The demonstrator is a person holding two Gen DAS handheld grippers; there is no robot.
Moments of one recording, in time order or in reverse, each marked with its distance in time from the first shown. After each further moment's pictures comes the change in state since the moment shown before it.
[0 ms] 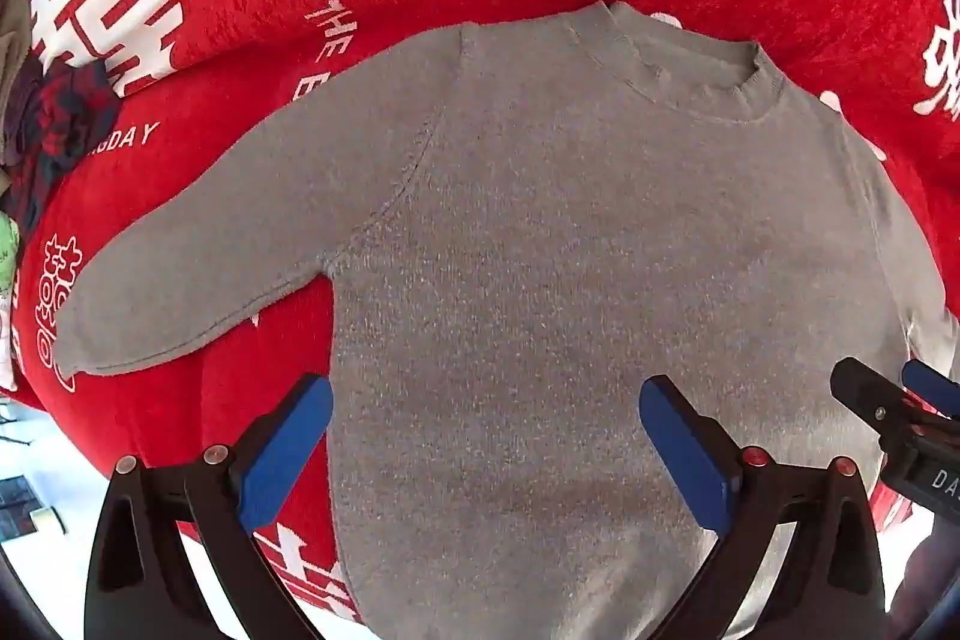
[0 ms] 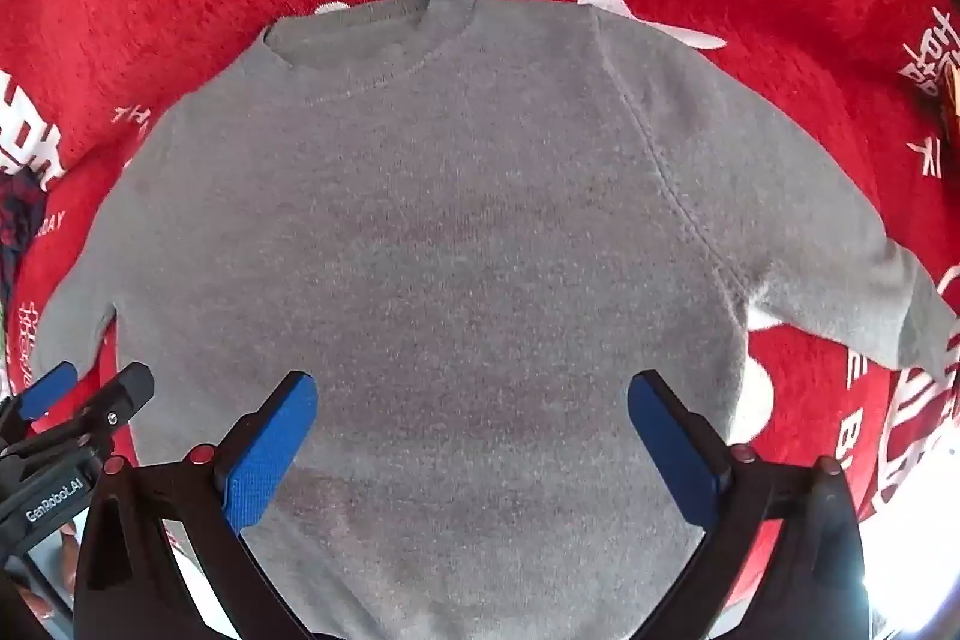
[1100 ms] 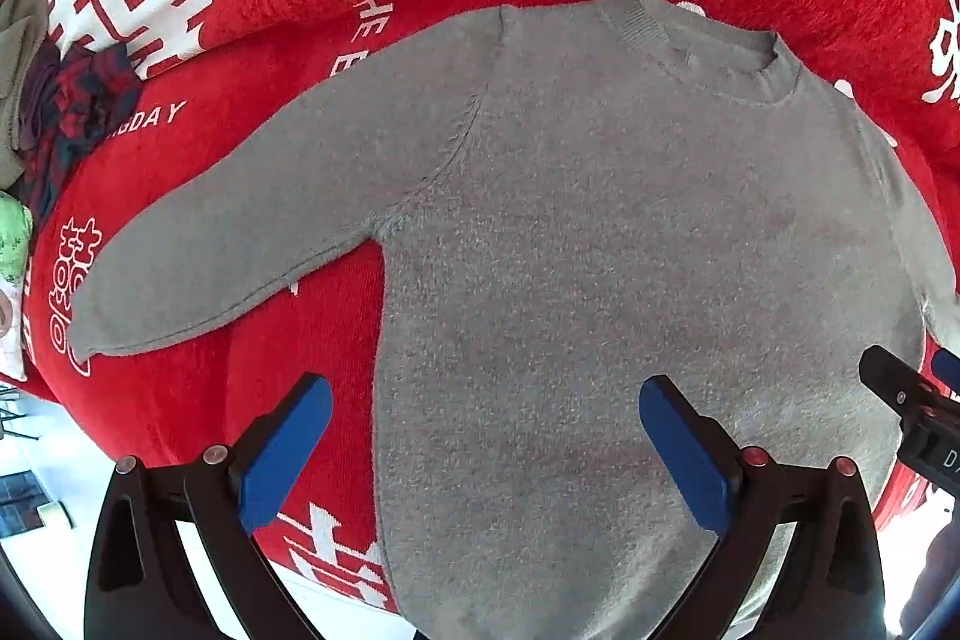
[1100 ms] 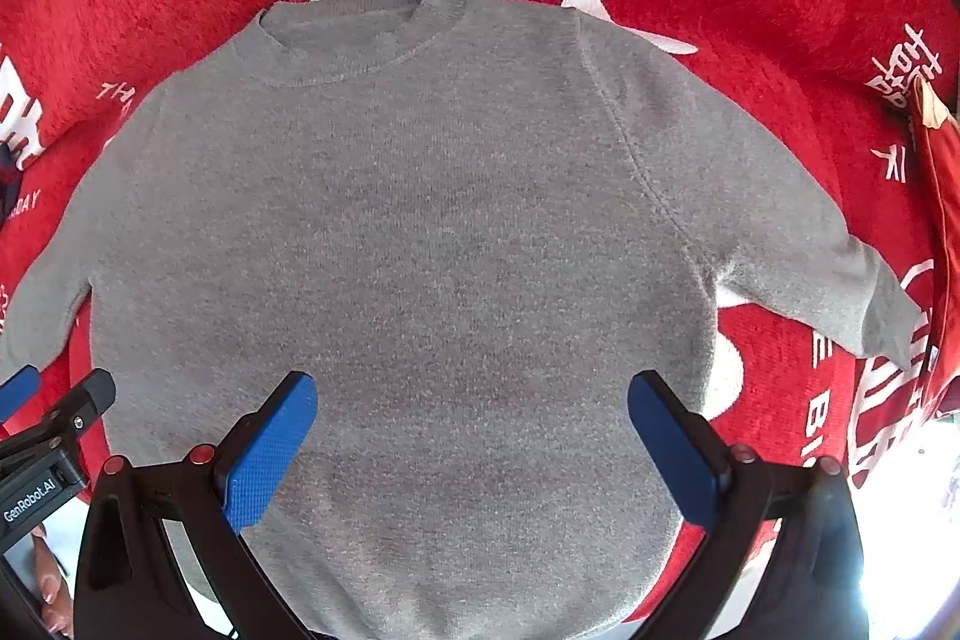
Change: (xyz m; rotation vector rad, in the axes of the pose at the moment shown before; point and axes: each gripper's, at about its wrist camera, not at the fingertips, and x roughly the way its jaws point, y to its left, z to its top) left arm 0.007 -0.011 0.010 -0.073 0.034 0.070; right arm 0.008 0.002 -0.009 -0.057 -0.030 -0.089
